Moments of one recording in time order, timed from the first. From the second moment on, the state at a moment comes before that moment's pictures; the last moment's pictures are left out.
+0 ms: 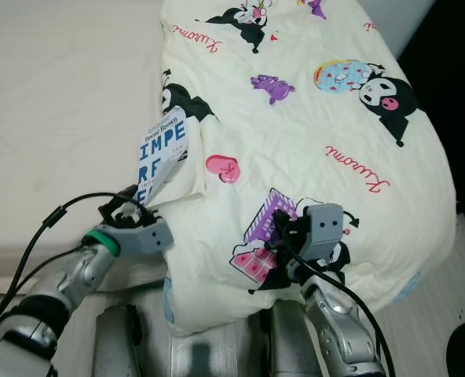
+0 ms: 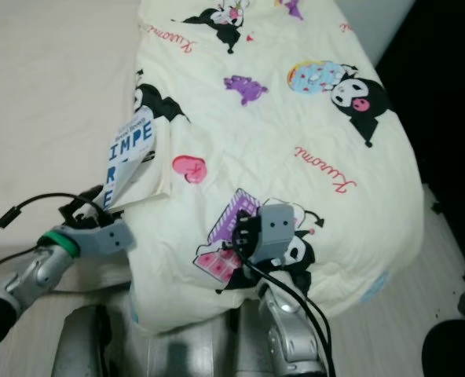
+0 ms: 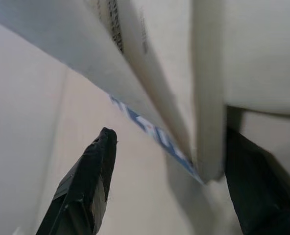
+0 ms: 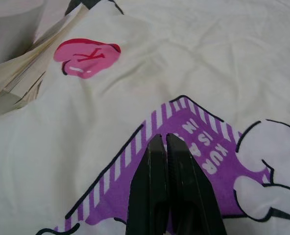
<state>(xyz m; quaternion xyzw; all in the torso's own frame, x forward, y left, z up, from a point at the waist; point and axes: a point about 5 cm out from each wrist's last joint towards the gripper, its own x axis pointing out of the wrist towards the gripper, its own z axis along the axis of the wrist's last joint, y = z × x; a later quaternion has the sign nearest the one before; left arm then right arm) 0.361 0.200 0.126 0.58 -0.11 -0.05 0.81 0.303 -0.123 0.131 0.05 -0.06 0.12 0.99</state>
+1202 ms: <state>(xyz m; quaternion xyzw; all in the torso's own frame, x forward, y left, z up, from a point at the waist) 0.368 0.193 0.213 0.54 -0.33 0.05 0.77 0.303 -0.107 0.142 0.07 -0.06 0.13 0.99</state>
